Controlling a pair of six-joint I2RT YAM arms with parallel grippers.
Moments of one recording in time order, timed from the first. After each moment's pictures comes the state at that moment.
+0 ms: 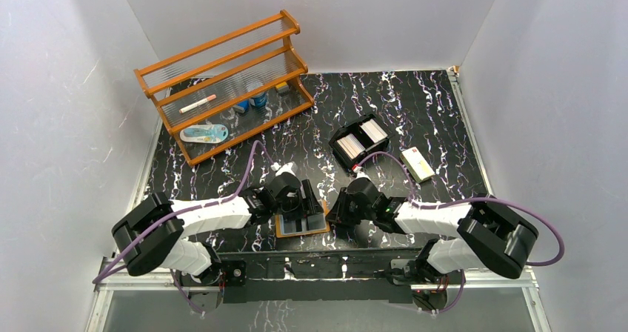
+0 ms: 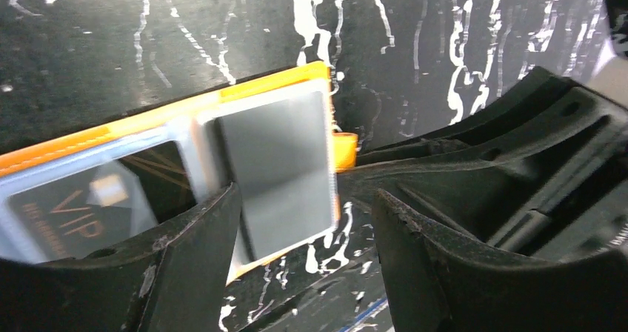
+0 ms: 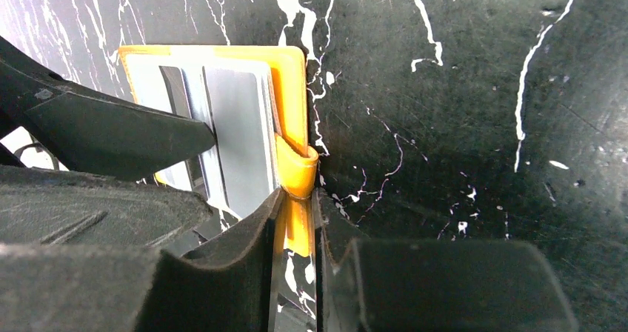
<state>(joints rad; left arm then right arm) -0.96 1.36 0.57 -0.02 -0.02 -1.07 0.94 1.31 0.39 0.15 -0.06 1.03</state>
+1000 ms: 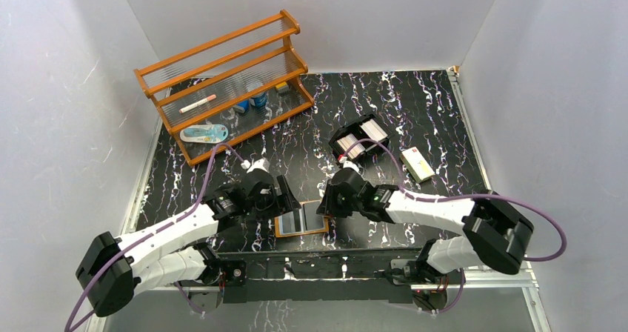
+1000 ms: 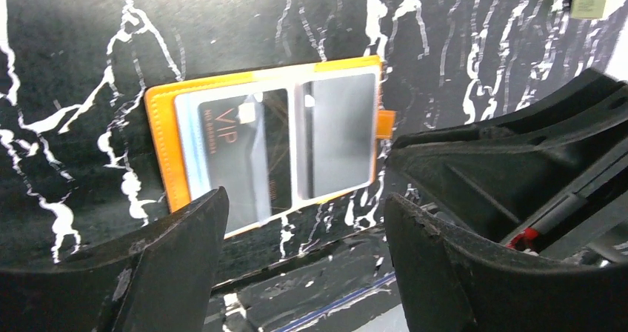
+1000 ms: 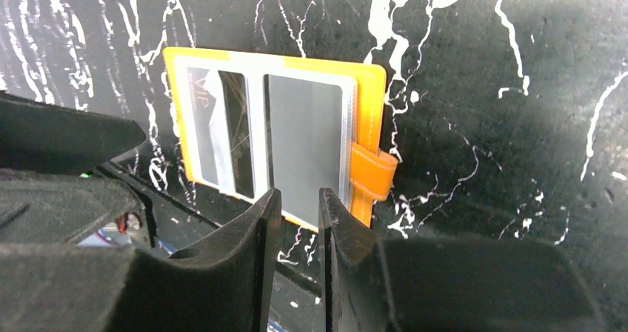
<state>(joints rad) -0.84 1.01 0.57 -0.40 -0.06 -1.03 1.01 1.31 0.62 -0.12 0.01 0.99</state>
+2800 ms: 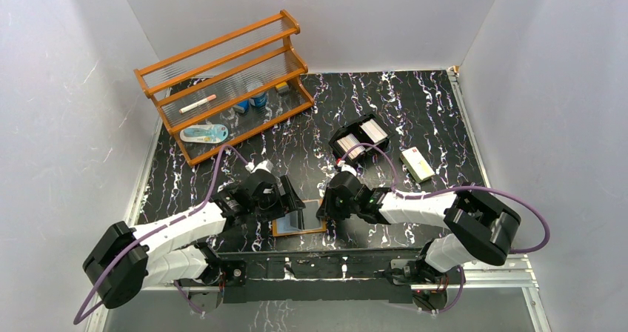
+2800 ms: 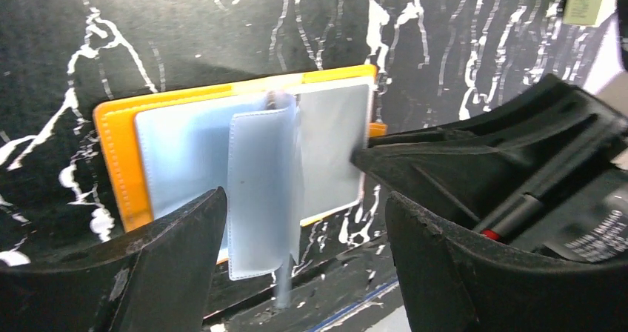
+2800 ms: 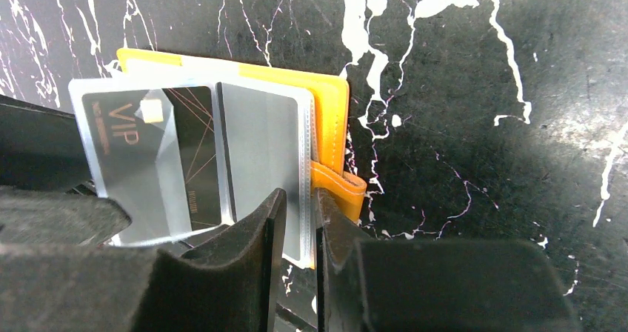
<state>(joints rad) -0.81 1.10 0.49 -0.24 0.01 -1.06 1.01 1.44 0.59 0.01 0.01 0.98</state>
